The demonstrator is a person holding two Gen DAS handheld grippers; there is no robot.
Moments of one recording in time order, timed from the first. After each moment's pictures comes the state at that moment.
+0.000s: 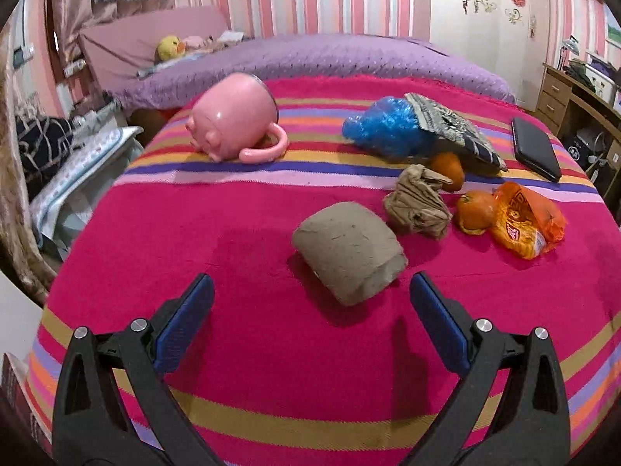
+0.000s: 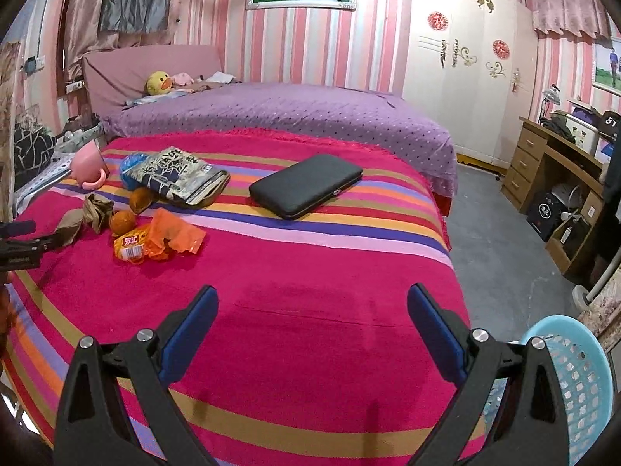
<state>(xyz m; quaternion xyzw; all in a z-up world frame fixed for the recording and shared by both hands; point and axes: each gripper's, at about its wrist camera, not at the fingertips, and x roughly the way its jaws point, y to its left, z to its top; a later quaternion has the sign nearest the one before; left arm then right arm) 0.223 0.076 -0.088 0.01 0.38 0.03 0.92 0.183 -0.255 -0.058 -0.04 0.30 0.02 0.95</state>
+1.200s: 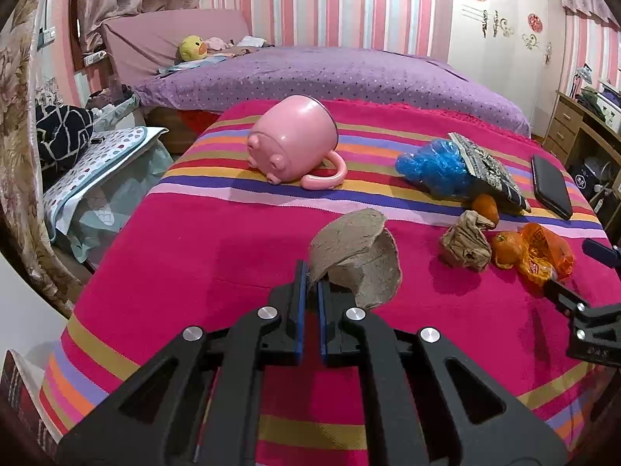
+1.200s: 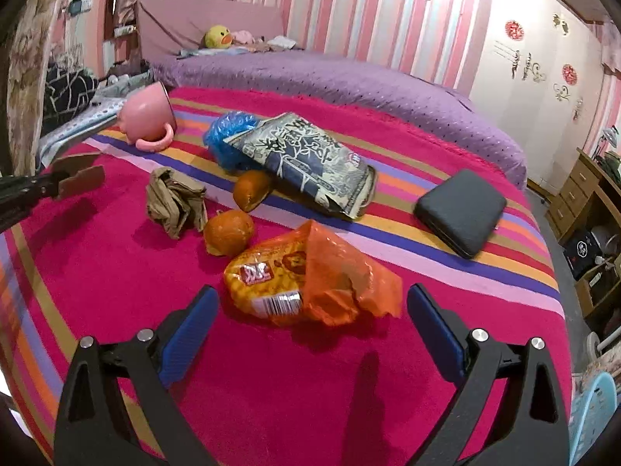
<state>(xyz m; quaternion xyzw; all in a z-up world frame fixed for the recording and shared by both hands) 0.220 0.123 -0.067 -0.02 0.36 0.06 0.93 0.247 -0.099 -0.080 -0.11 0.36 0.11 0.92</state>
